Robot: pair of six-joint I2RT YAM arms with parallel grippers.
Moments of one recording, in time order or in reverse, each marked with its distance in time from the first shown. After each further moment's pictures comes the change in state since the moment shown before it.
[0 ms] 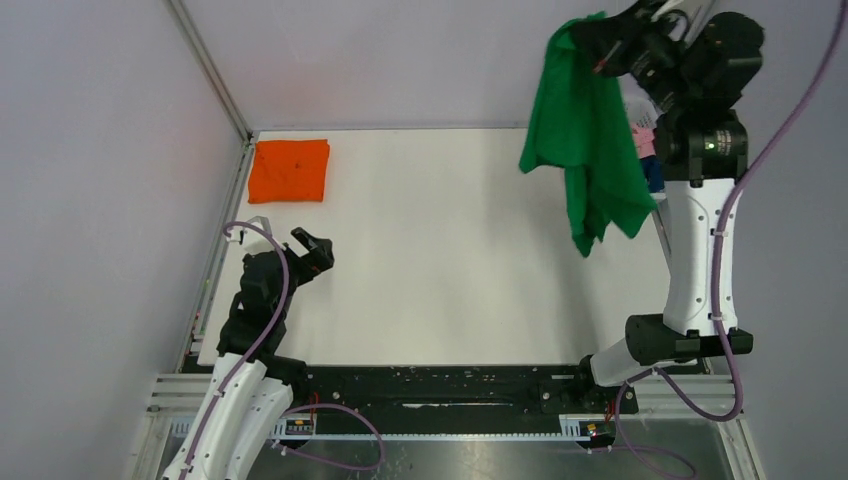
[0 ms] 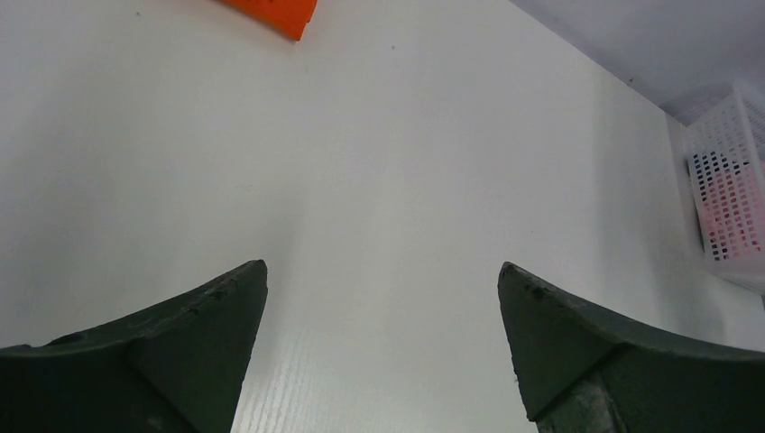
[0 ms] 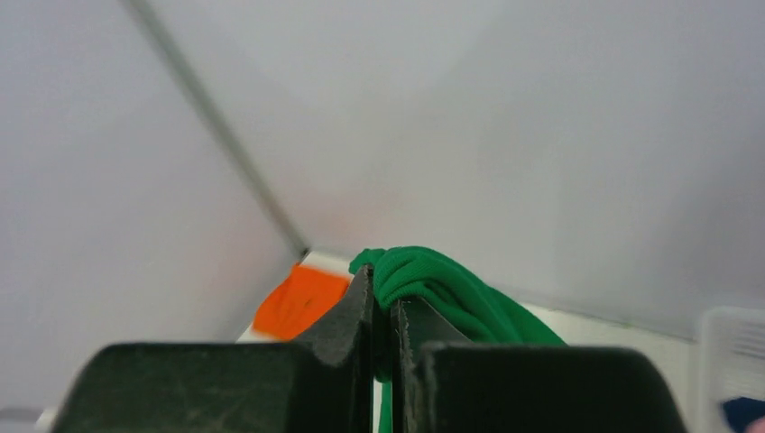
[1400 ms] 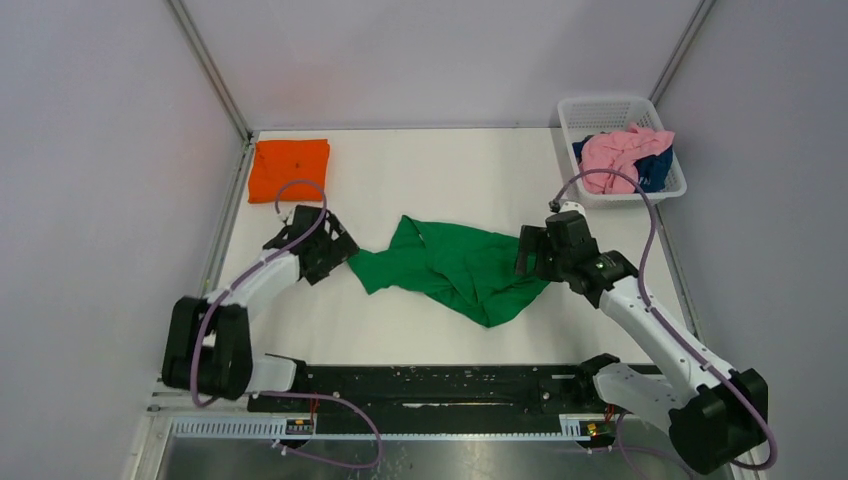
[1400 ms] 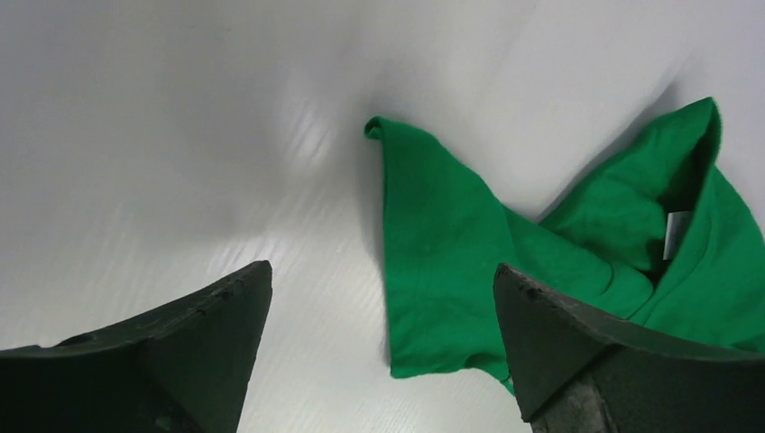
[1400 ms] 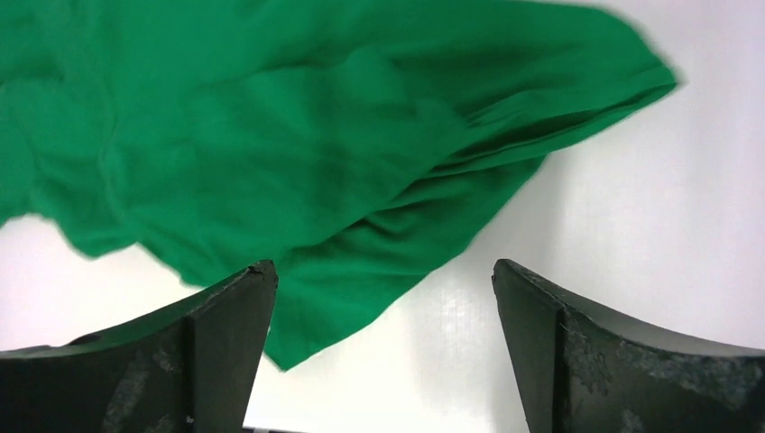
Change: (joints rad) left arm 0.000 0.776 0.224 -0.075 0.097 -0.225; right arm 0.393 -0.516 -1.401 -0.181 0.571 0.057
